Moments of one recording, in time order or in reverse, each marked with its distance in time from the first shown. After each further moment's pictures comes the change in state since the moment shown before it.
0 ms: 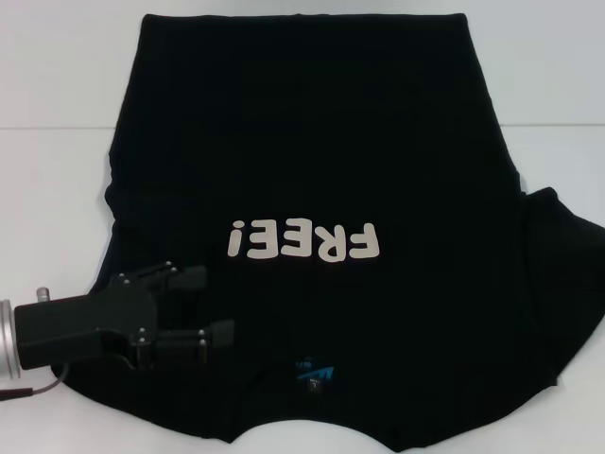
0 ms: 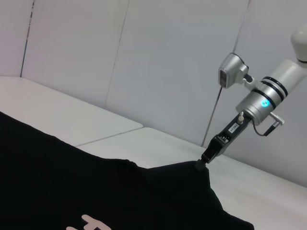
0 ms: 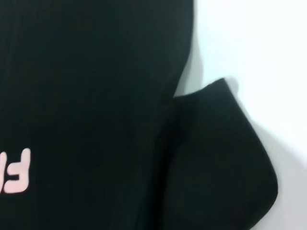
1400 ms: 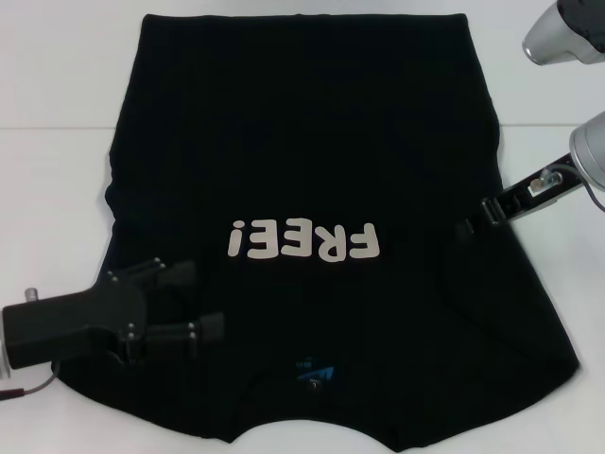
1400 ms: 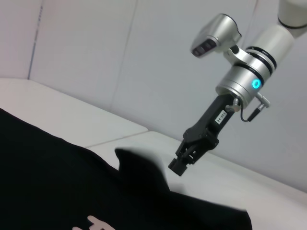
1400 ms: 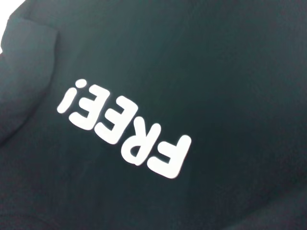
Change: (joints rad) left arm 0.012 0.002 -0.023 0.001 -0.007 0.008 -0.011; right arm 0.230 0.110 -0.255 -0.042 0.009 -0.062 -0.069
